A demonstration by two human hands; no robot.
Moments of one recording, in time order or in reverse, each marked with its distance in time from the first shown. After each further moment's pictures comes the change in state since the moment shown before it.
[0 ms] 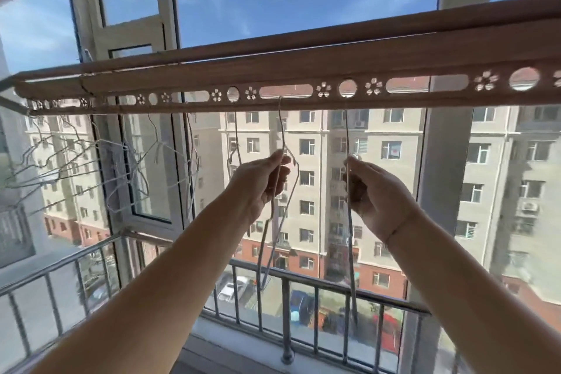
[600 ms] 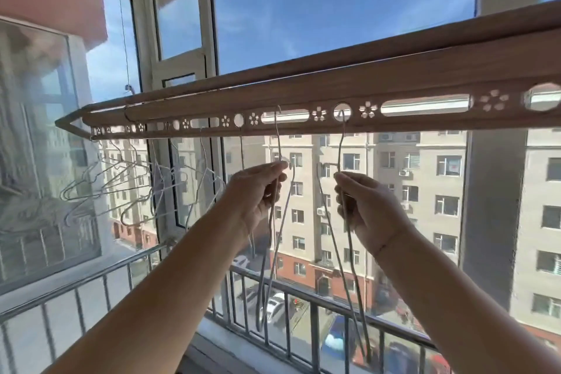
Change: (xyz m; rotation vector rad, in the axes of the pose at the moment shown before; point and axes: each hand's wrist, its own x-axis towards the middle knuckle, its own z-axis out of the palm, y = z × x) left_hand -0.013 0.021 0.016 0.014 0.174 0.103; right_hand 0.020 -0.008 0.007 0.035 -0.116 0.006
